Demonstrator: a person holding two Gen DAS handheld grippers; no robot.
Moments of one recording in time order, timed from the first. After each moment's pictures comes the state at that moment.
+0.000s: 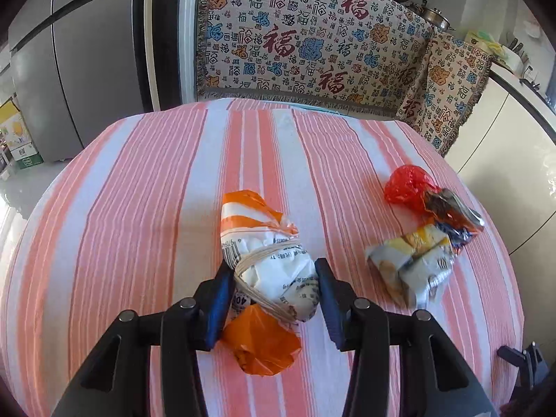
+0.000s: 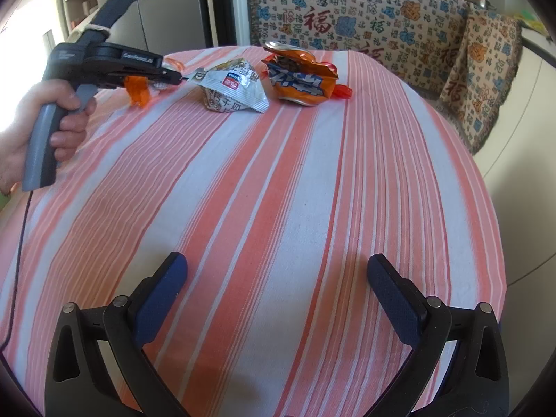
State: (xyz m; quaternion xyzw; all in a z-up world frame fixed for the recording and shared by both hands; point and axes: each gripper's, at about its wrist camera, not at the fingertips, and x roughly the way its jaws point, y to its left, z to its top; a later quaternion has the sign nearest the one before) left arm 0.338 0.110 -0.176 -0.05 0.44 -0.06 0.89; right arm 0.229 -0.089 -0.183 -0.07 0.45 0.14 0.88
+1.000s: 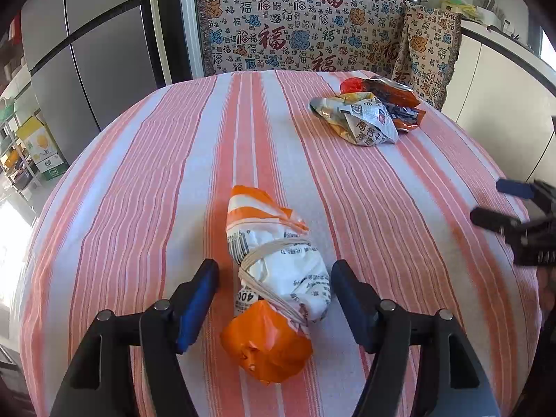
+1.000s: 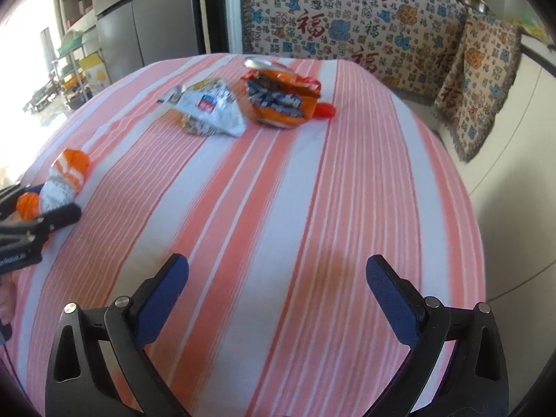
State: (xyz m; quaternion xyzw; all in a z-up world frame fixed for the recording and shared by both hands) left arm 0.194 0.082 -0.195 0.02 0.43 -0.04 0.90; right arm 0.277 -0.096 -0.159 -0.08 0.43 0.12 0.89
